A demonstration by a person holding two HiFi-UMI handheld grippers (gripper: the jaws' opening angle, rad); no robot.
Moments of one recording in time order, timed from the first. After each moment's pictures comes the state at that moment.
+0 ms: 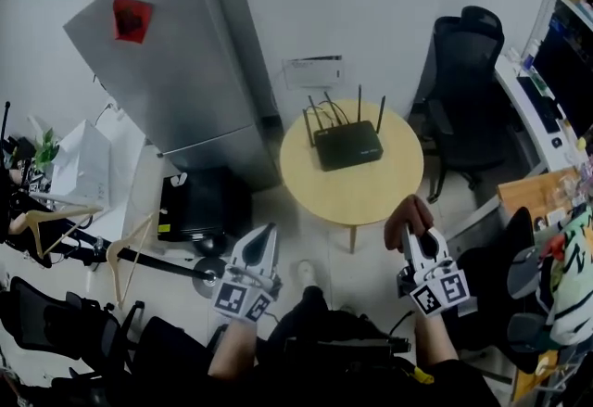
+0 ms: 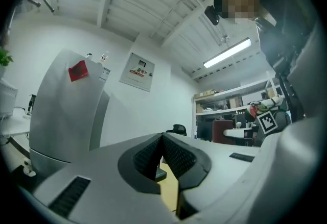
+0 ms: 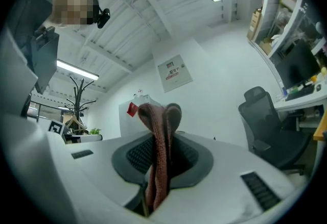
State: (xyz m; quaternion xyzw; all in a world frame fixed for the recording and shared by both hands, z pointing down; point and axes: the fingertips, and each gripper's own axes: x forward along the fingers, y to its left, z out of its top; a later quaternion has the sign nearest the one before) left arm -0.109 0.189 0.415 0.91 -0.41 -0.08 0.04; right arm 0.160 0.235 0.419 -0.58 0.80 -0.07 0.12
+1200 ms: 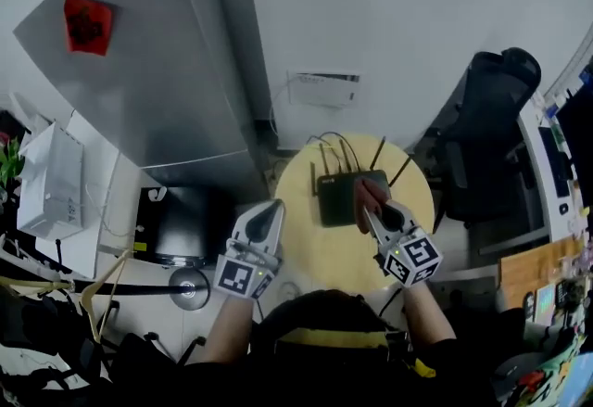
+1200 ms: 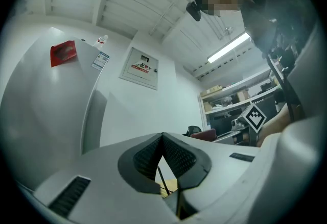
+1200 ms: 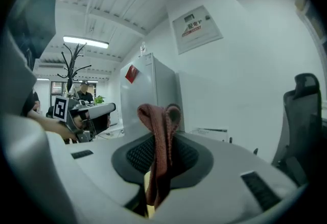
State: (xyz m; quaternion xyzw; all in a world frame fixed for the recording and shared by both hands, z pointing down) left arm -0.068 -0.086 0.419 0.91 -0.41 -0.08 -0.02; right arm 0.109 -0.090 0.462 -0.47 0.88 -0.09 -0.06
